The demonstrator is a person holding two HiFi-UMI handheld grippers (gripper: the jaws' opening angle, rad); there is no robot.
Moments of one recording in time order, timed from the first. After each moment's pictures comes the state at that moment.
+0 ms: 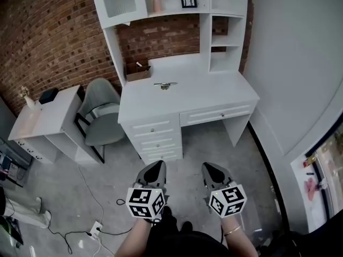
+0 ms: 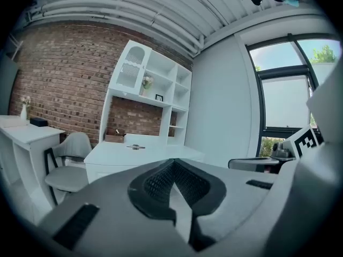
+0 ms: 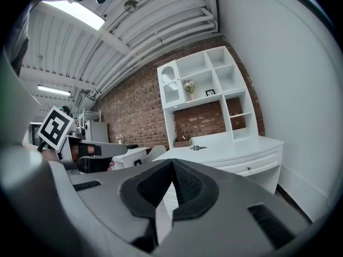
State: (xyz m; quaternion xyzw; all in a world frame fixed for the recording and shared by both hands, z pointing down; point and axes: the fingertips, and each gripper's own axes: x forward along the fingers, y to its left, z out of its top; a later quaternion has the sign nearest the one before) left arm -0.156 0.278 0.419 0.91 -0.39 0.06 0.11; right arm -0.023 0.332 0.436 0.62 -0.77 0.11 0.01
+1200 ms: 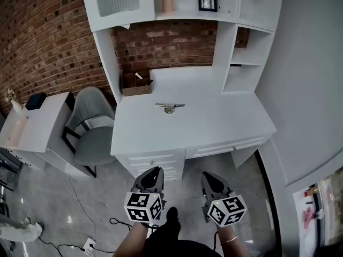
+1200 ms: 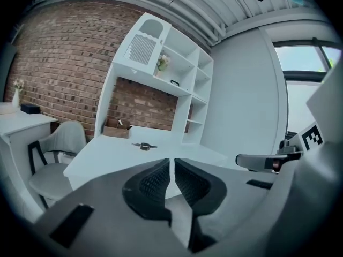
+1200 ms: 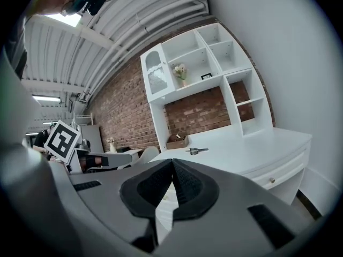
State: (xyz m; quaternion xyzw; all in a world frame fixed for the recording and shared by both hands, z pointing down) left arm -0.124 0.030 0.452 0.90 -0.40 0.08 0.16; right arm 0.011 0.095 0.444 0.62 -0.77 0.16 0.00
